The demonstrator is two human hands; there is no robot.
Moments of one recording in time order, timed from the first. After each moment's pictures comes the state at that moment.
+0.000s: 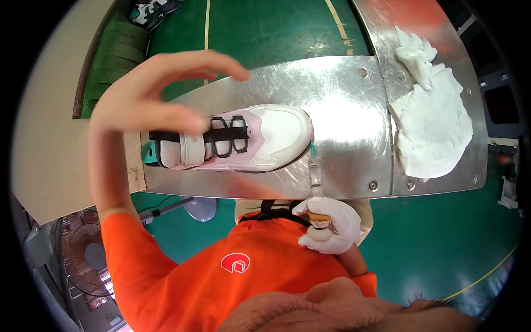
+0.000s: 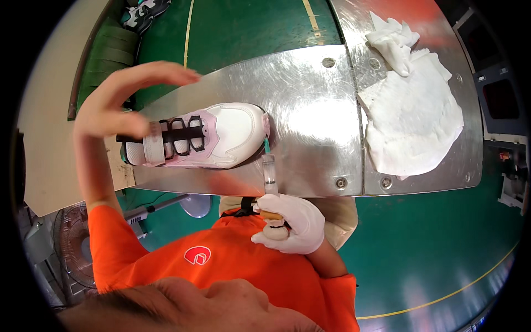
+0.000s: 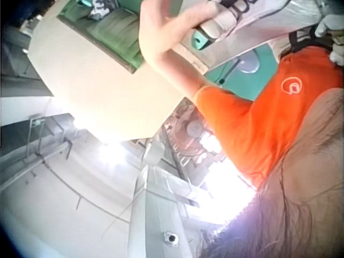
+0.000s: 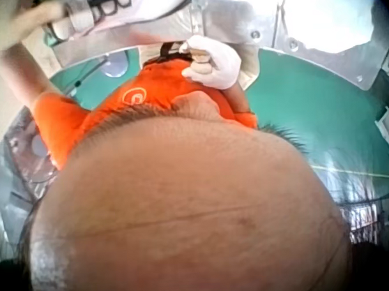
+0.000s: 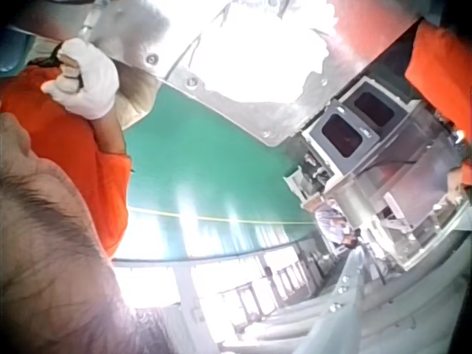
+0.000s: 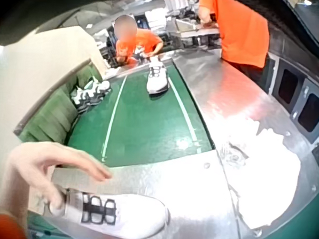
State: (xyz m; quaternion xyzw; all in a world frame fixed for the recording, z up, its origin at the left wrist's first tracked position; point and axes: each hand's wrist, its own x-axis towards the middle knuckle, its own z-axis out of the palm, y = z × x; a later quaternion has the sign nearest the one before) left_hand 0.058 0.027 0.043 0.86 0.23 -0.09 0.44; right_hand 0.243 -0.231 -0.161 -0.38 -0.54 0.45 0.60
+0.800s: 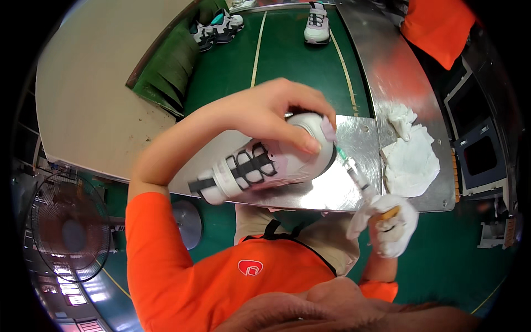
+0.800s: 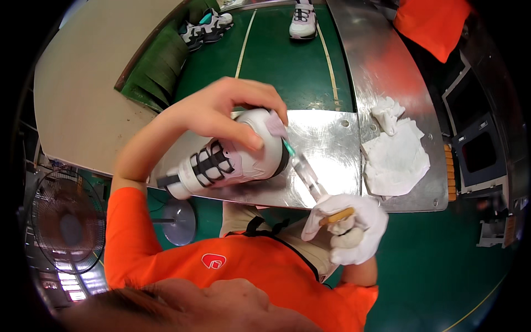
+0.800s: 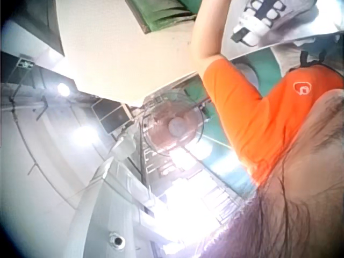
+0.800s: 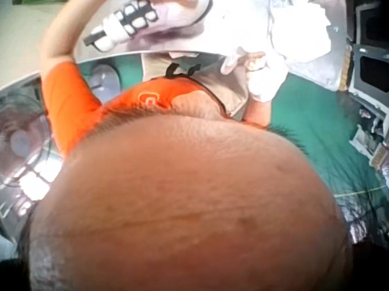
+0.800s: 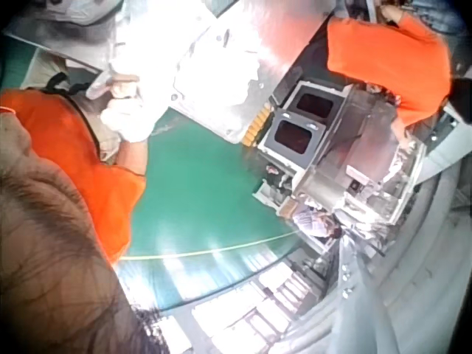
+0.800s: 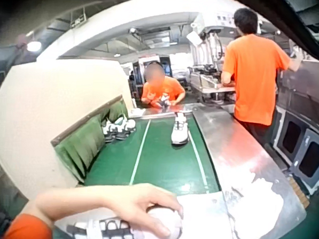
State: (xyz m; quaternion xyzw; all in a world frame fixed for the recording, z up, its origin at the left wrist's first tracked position) left_hand 0.063 -0.034 0.063 0.87 0.14 0.09 0.46; right_hand 0.298 -0.218 -0.064 -0.08 -0.45 0.65 0.61
